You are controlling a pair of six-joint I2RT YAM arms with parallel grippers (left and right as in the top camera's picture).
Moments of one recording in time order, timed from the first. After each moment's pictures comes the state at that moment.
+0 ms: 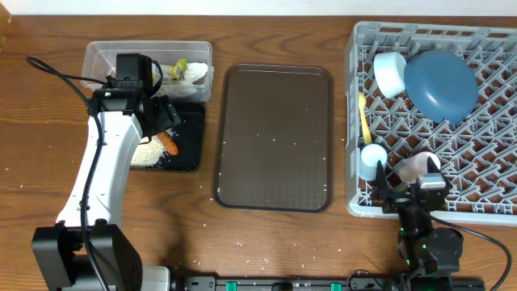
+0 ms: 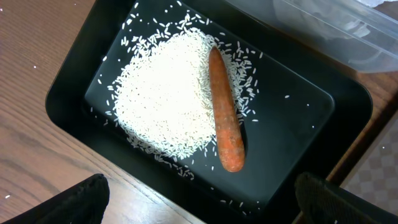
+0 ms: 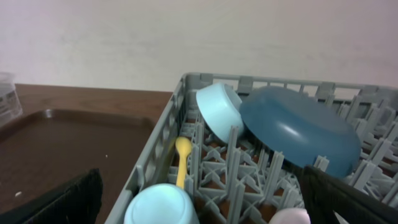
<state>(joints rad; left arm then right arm) 0.03 1.59 1.30 -0.96 -0.22 -0.44 0.04 0.07 0.02 0.02 -0.02 -0.01</state>
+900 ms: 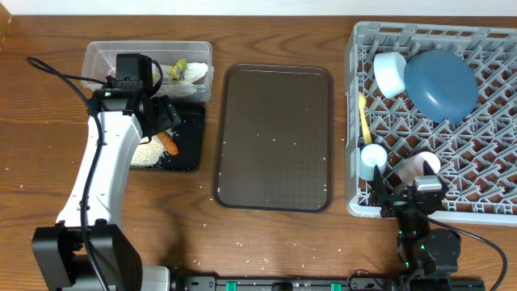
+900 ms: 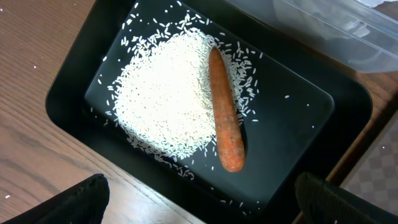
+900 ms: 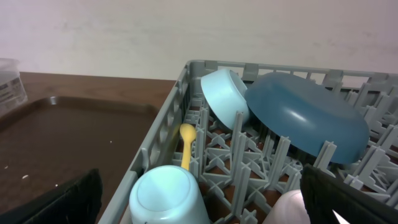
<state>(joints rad) 0.03 1.59 1.30 -0.96 -0.22 -0.44 0.04 0.02 0.01 -0.07 -0.04 -0.01</state>
